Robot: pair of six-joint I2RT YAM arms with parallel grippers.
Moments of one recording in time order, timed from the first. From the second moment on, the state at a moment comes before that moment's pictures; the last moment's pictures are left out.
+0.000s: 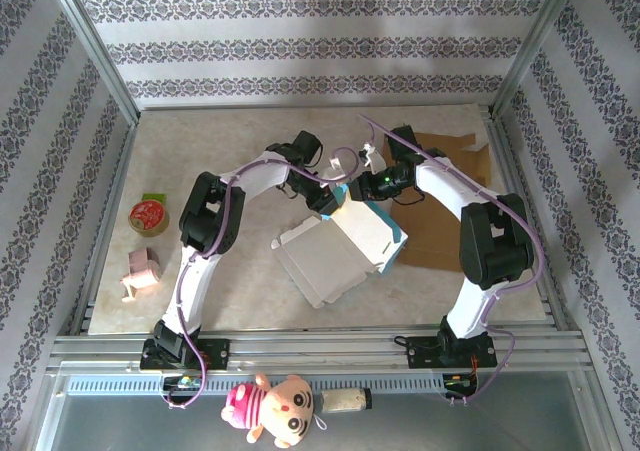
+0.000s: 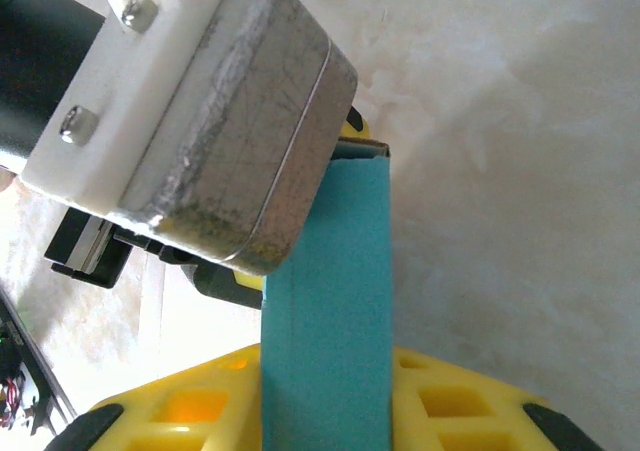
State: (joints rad) left arm -0.48 2.30 1.81 -0.75 0.67 0.52; right arm 0.26 1.79 1.29 -0.64 -0.66 0.07
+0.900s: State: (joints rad) left arm -0.48 2.10 1.38 -0.21 0.62 0.45; right arm 0.26 1.60 1.21 -0.58 -0.75 0.18
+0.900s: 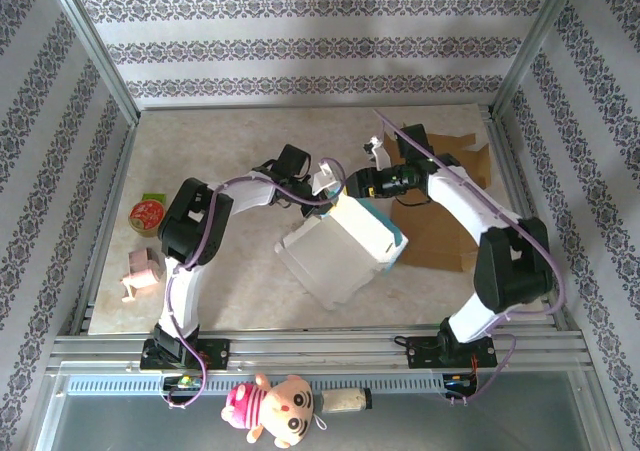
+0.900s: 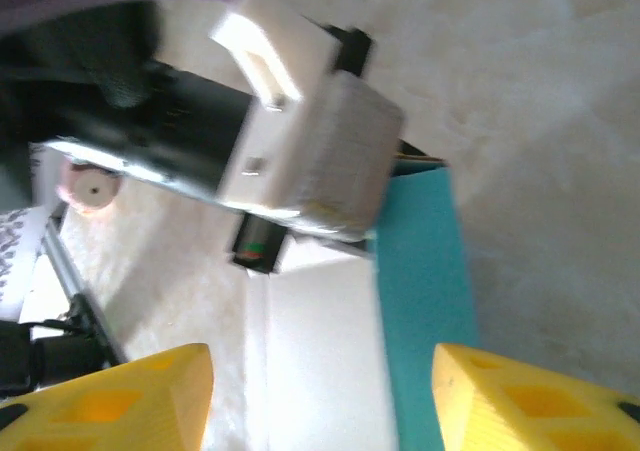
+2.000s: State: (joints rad) left arm -0.52 1.99 1.02 0.40 0.38 0.31; right arm 0.37 1.58 1.07 -0.50 -0.54 0.14
